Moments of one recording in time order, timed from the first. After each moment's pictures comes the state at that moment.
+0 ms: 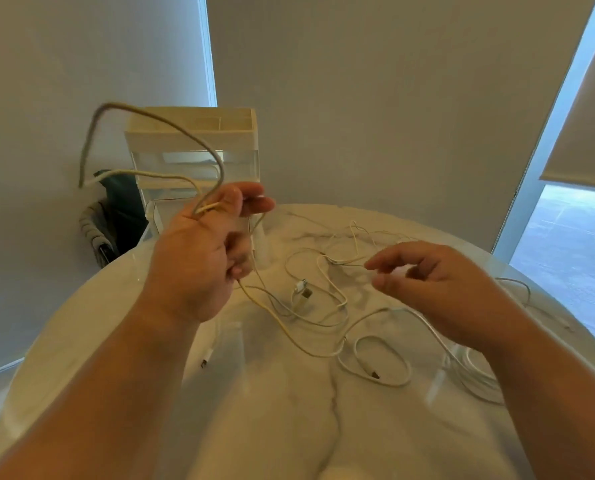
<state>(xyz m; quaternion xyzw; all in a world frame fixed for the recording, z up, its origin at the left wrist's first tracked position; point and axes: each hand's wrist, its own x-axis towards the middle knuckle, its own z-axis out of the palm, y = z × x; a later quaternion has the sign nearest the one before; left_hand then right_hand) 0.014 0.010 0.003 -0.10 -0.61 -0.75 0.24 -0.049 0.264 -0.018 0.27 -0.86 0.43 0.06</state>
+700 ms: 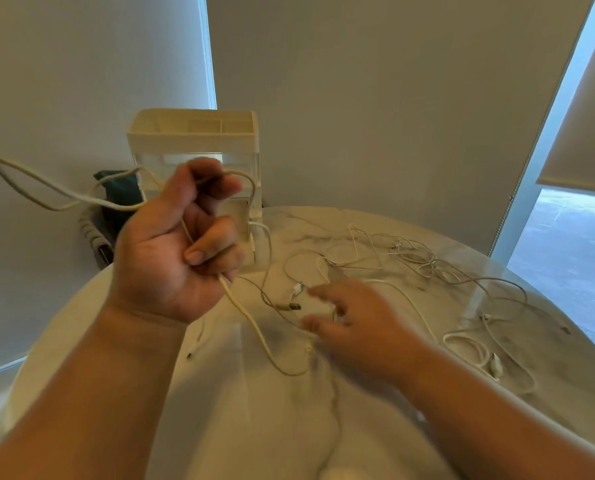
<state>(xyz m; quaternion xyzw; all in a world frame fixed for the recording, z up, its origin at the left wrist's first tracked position) 0.024 -0.008 0.011 -0.28 -0.41 -0.86 0.10 -0.046 0.202 -0.067 0.29 -0.90 0.31 0.03</state>
